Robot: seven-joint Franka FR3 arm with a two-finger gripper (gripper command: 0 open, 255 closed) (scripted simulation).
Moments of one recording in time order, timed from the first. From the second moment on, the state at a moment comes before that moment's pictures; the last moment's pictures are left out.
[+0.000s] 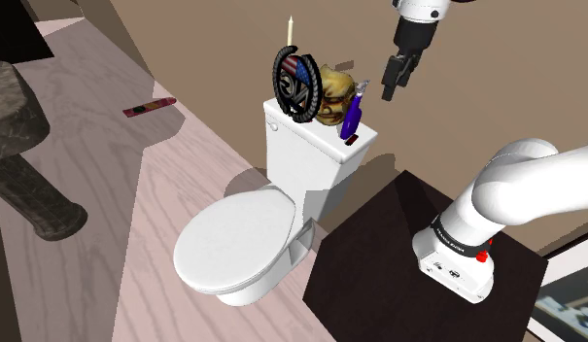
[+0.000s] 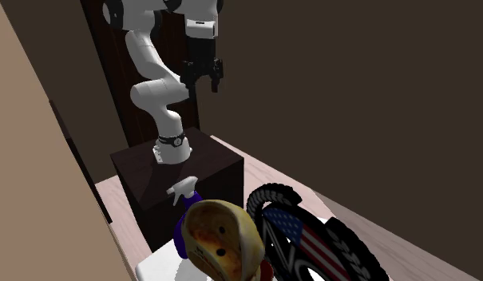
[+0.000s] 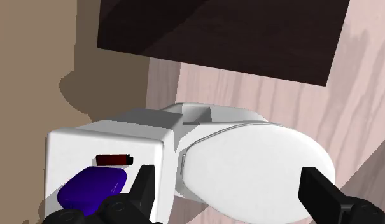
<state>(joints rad) 0.00 -0.76 0.06 -2.44 -0.01 1.65 -0.11</state>
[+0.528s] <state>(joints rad) 0.02 -0.71 -0.09 -2.50 -0.15 1.83 -0.45</state>
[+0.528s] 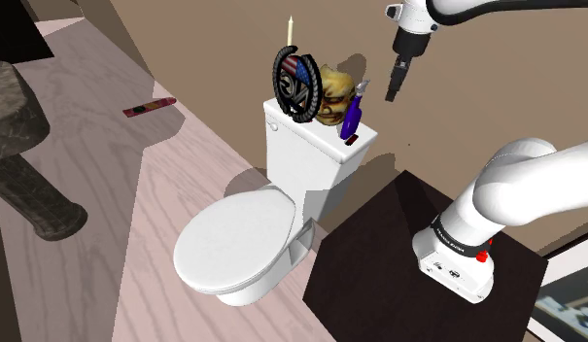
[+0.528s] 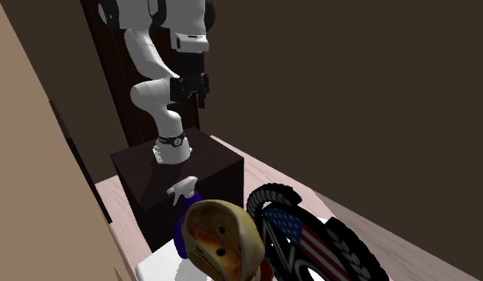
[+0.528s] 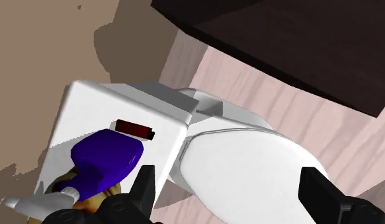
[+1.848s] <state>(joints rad) 0.20 -0.20 -0.47 -2.32 -0.16 2.38 -1.42</state>
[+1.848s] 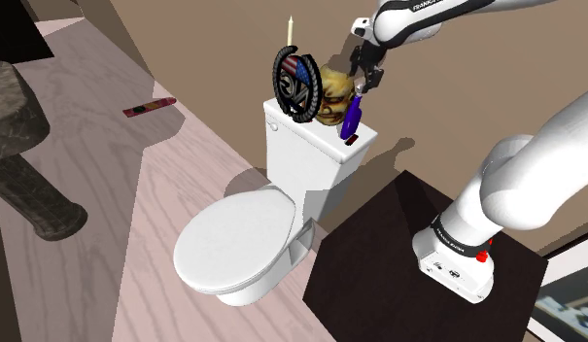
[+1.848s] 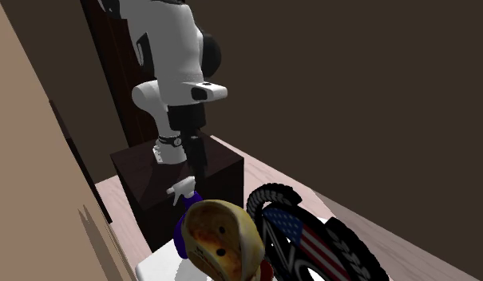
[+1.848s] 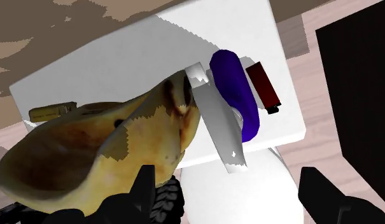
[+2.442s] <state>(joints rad) 0.20 -0.16 -0.48 -2.35 -0.15 2.44 -1.43</state>
